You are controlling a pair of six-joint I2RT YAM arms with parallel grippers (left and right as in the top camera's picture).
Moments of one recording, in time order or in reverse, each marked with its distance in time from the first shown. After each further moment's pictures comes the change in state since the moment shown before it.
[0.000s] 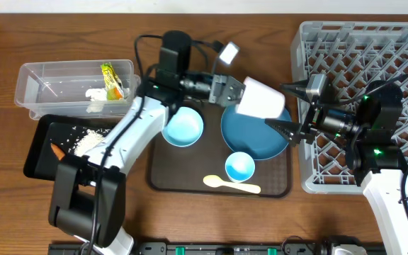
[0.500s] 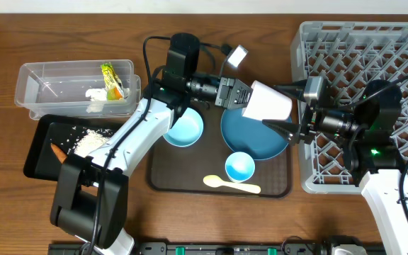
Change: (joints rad) left arm -0.037 0.000 0.000 0.046 0.000 -0.059; right arm 0.026 0.000 0.000 0.086 -0.056 -0.004
